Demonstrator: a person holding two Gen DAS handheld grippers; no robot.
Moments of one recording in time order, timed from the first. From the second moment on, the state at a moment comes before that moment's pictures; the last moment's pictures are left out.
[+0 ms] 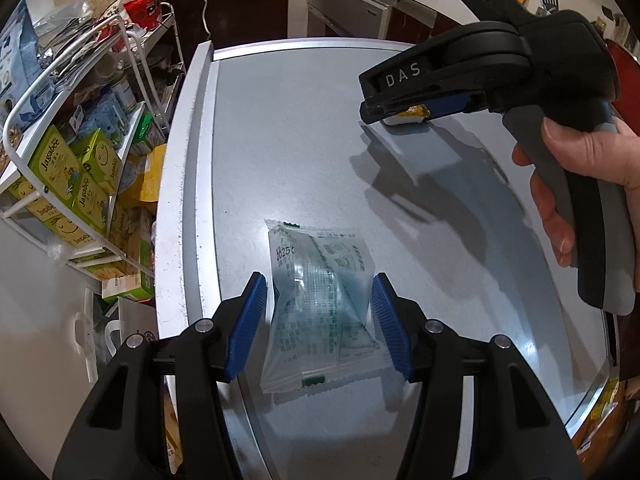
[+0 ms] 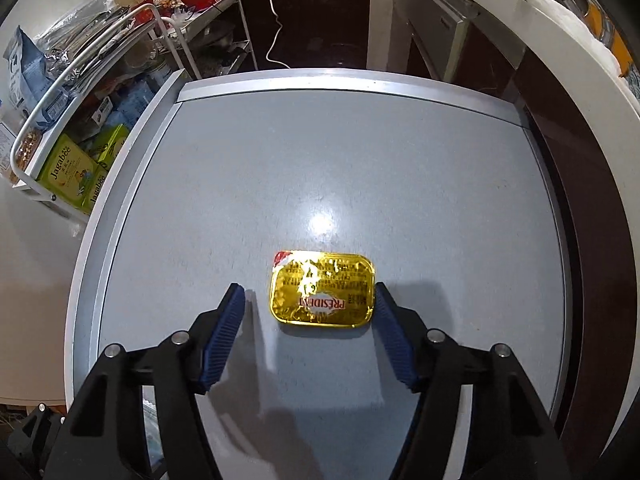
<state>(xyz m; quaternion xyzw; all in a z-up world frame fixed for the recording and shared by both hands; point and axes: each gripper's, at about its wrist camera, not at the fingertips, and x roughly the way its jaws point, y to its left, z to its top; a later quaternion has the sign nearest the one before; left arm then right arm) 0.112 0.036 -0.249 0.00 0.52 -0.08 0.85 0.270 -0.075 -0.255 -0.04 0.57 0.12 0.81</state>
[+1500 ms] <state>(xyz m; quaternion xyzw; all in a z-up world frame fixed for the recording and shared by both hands) 0.073 0.032 -0.223 -0.01 0.50 -0.13 0.86 0.113 -0.132 -0.220 -0.01 0.57 0.13 0.81</state>
